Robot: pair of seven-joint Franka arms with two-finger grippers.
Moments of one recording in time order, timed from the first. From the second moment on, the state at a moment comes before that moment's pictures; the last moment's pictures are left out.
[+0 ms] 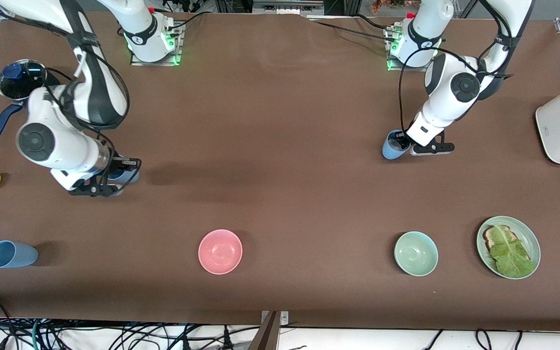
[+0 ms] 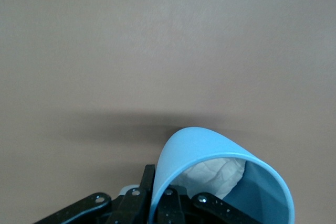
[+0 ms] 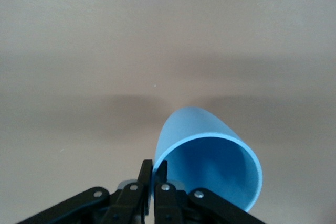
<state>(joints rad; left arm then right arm) 0.05 0.09 -0.26 -2.54 -0.06 2.61 -0.27 0.14 0.32 0.00 -1.76 0.00 1.88 0.12</state>
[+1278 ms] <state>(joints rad) -0.11 0.17 -0.58 -2.21 -0.05 2.39 -1.03 0.30 0.32 0.01 -1.53 0.00 1.65 0.38</state>
